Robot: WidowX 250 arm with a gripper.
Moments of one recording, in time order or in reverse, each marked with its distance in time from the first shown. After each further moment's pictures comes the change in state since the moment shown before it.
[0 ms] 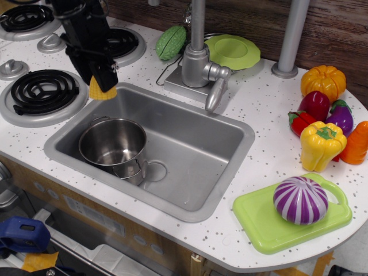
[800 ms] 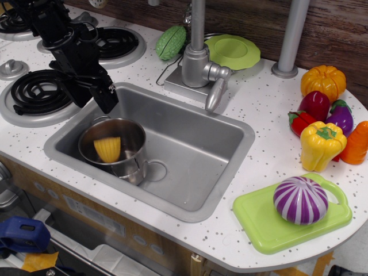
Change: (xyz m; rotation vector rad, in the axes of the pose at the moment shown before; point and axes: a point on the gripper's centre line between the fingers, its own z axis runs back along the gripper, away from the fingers) arm -0.020 -0.004 -0.014 -0.012 -0.069 0.130
